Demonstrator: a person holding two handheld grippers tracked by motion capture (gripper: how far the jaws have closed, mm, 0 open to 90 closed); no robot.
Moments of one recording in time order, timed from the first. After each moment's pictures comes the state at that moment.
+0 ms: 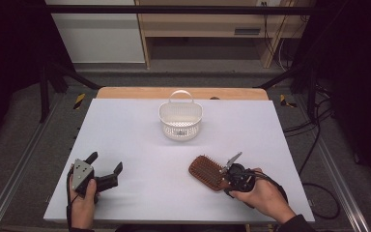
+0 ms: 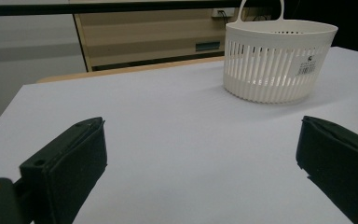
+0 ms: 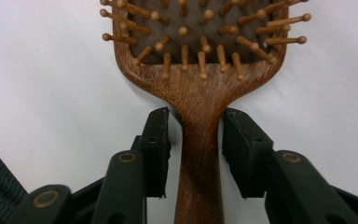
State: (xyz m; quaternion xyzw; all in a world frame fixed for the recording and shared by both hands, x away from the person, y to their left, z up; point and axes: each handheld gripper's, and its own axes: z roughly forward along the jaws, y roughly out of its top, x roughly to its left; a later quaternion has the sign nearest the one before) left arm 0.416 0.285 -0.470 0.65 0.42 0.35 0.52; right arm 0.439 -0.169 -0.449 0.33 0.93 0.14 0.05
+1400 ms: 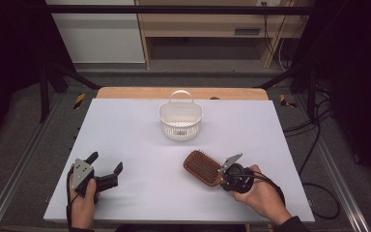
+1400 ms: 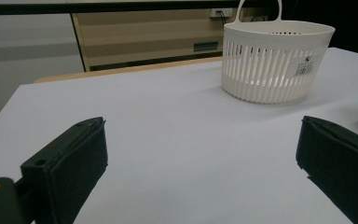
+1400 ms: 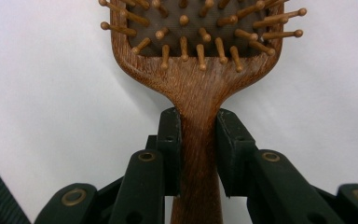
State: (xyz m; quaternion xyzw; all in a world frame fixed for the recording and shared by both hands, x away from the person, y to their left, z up) left arm 0.416 0.285 -0.469 0.65 0.42 0.35 0.52; right arm 0.435 -0.164 -0.443 0.31 0.93 0.19 0.10
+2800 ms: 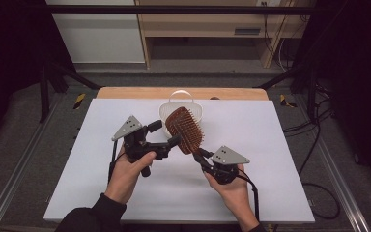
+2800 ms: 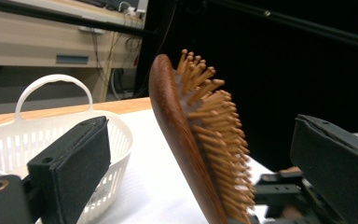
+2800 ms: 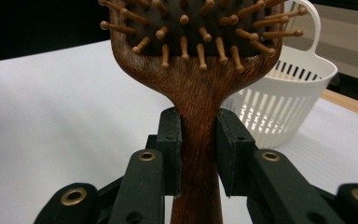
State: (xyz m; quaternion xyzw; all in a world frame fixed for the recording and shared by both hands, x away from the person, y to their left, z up) left arm 0.467 0.139 -0.349 0.67 0.34 0.12 0.65; right arm 0.439 -0.120 -0.425 0.29 0.76 0.53 0.25
